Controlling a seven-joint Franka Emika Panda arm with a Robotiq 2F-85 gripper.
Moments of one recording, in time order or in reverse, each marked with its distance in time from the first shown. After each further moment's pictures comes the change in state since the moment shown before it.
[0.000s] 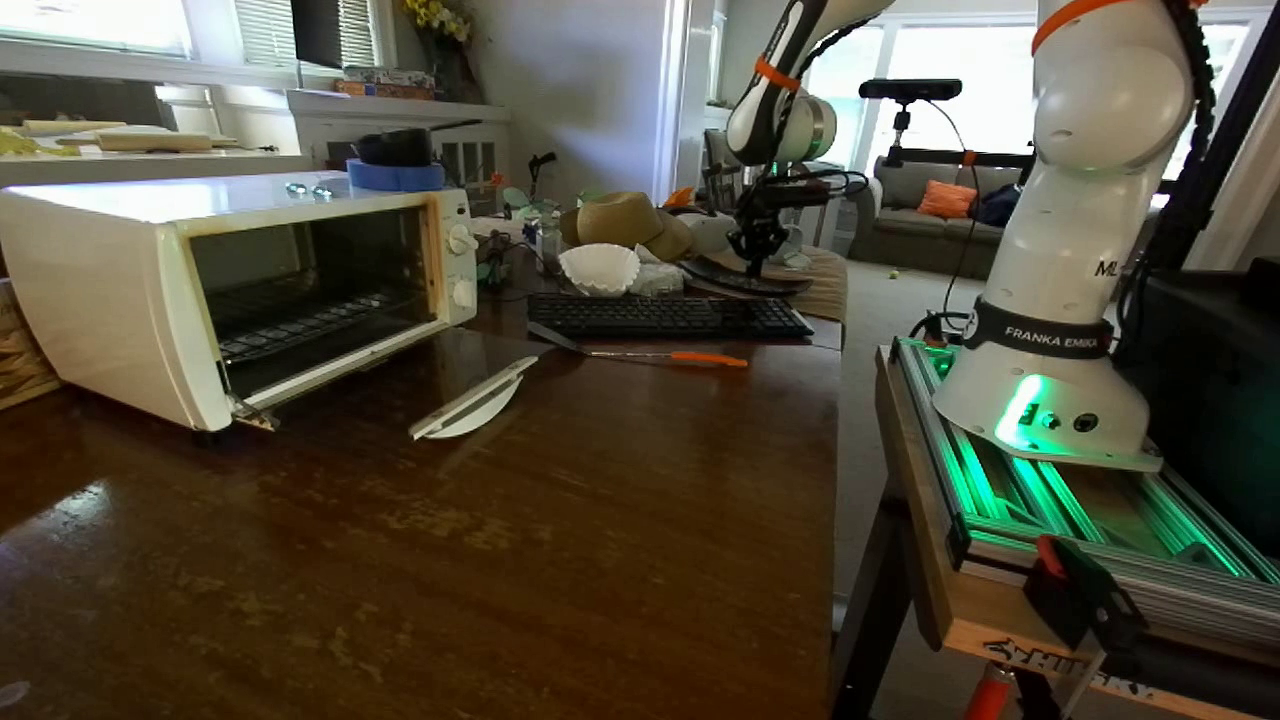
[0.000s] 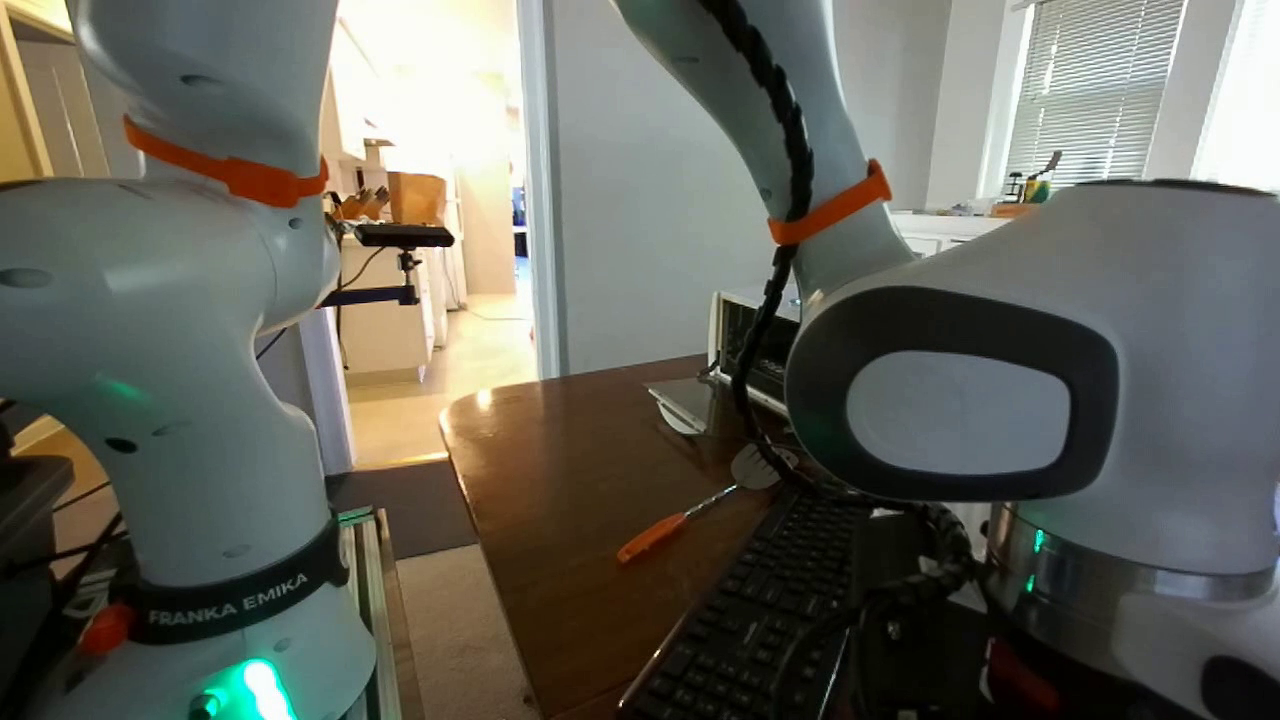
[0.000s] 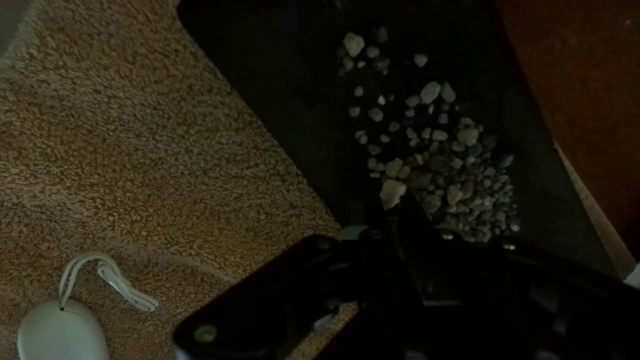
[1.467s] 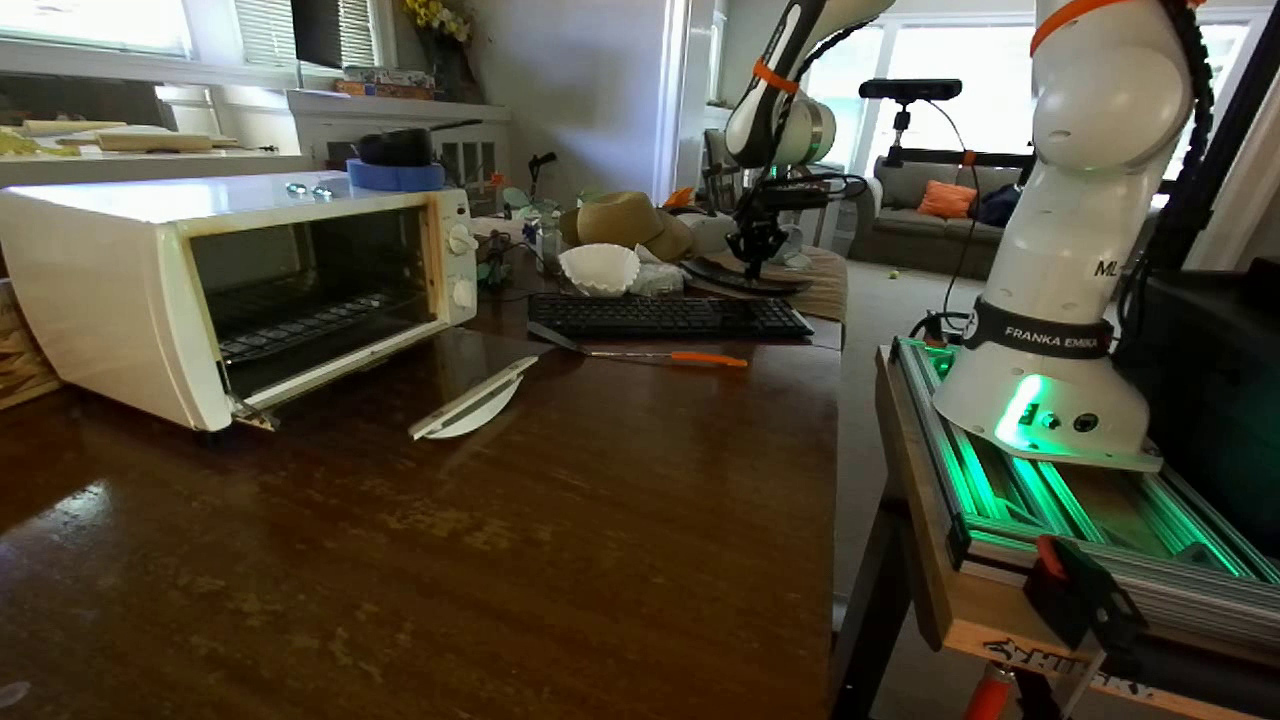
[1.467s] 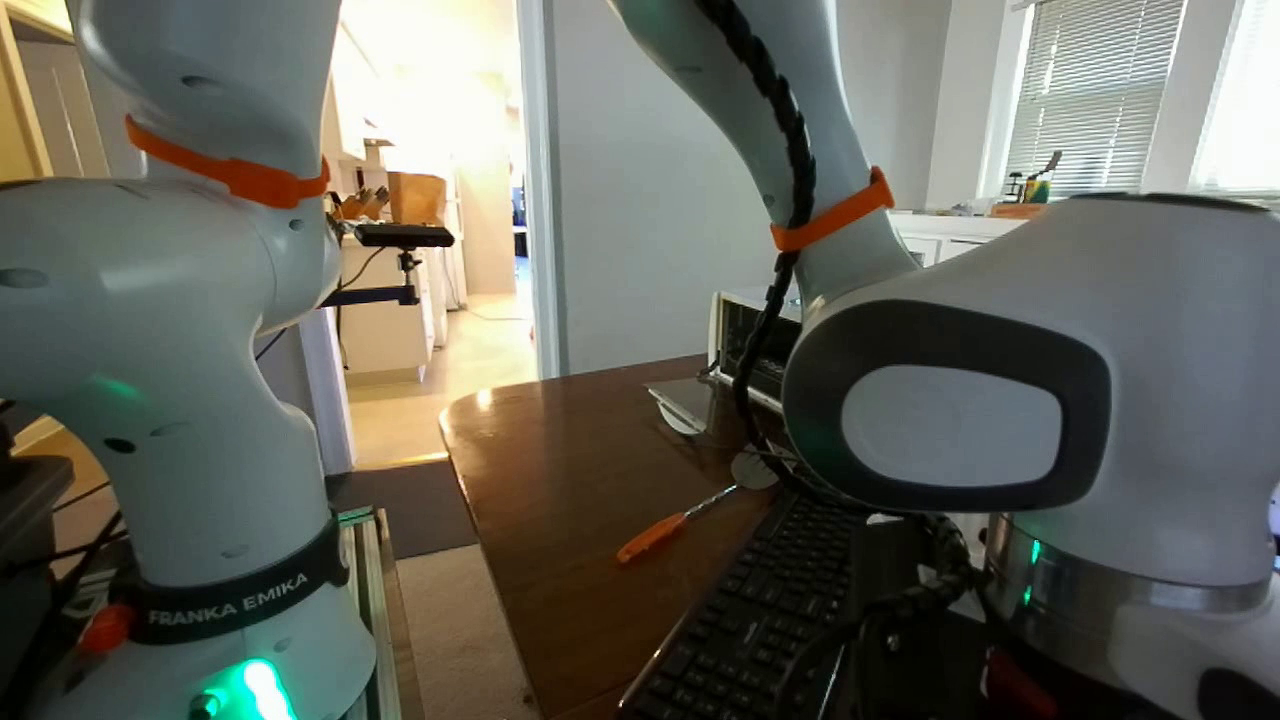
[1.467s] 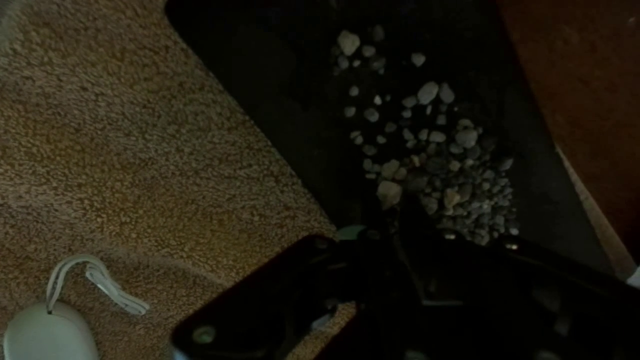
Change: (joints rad) arm -0.011 0.011 0.014 0.000 0.021 0.018 -0.021
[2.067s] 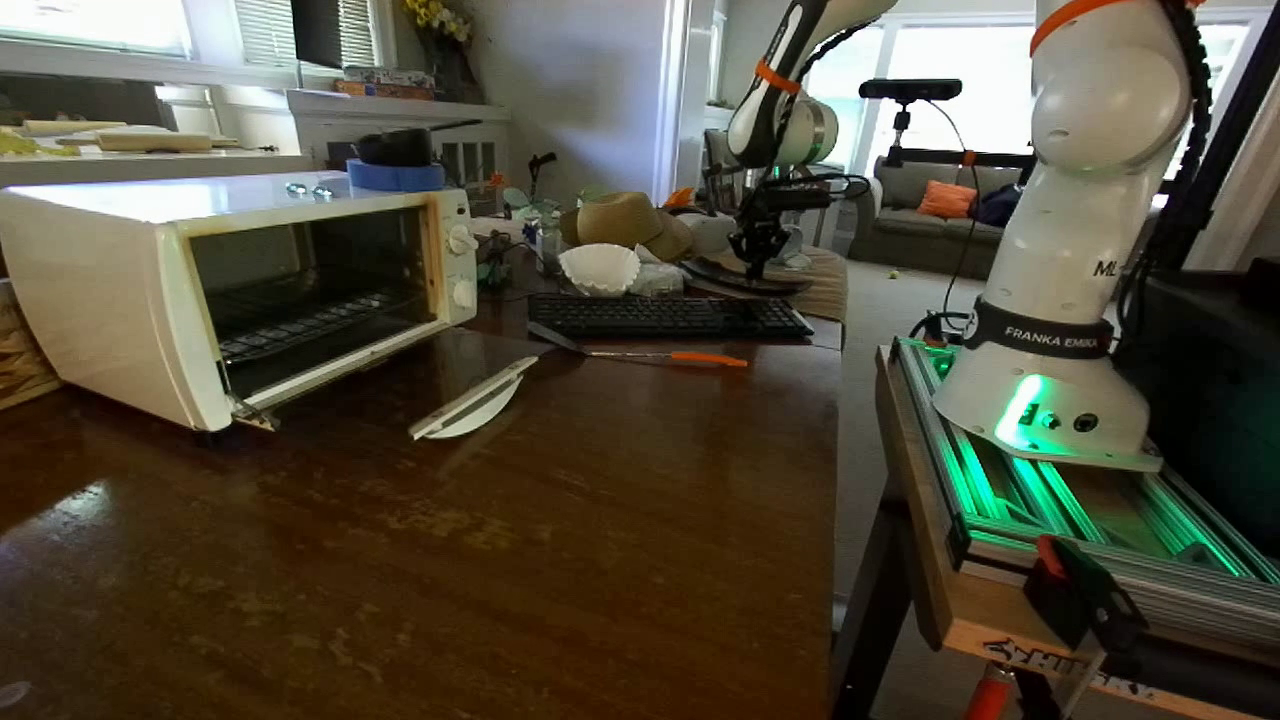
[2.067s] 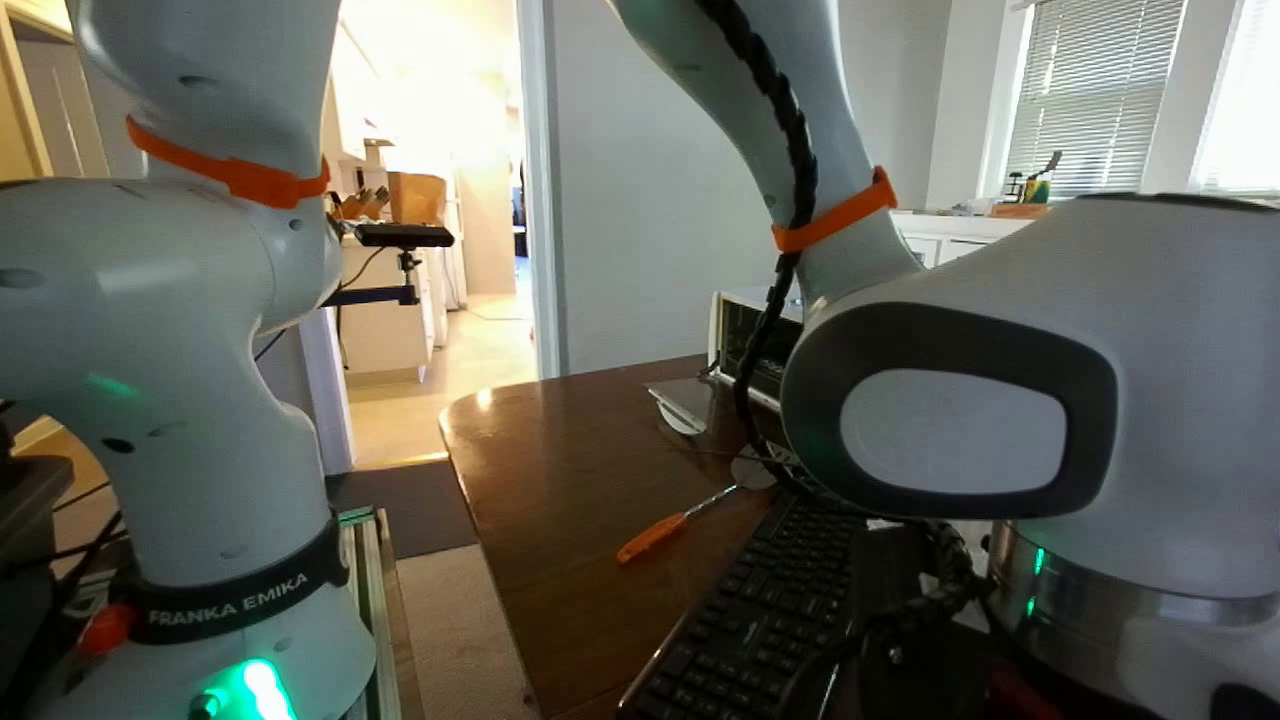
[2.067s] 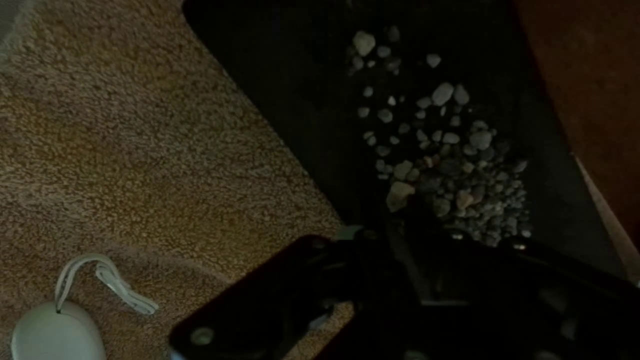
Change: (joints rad) arm -0.012 0.000 0.000 -0.001 0.000 0.000 -0.018
